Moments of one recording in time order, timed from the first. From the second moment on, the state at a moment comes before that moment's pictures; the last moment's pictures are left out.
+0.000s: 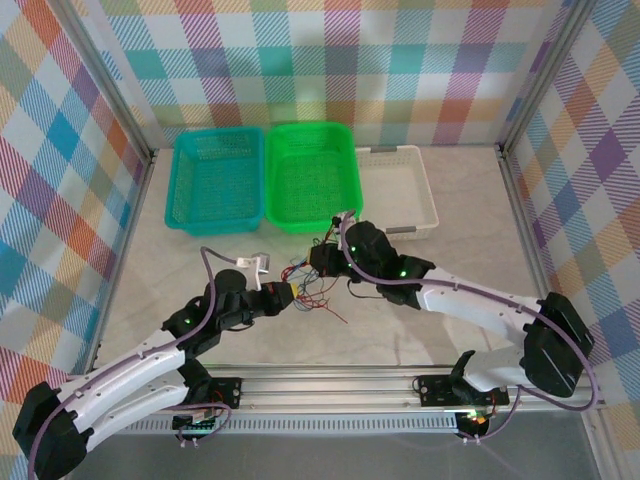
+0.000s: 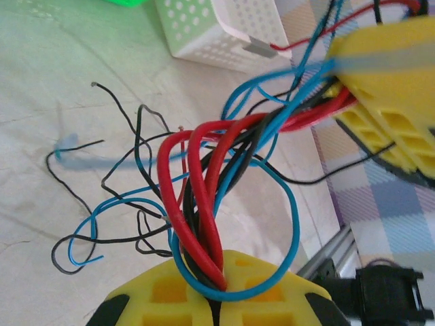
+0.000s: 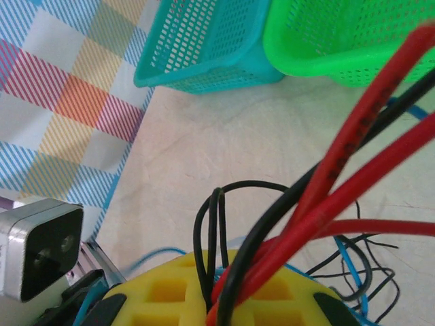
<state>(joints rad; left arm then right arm) -0.75 0.76 0.41 -0.08 0.20 -0.86 0.90 1.33 0.93 -0.09 -0.09 0.79</state>
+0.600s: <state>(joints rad) -0.76 0.80 0.47 -0.08 0.40 -0.83 0.80 1.32 1.02 -0.28 -0.37 0.67</state>
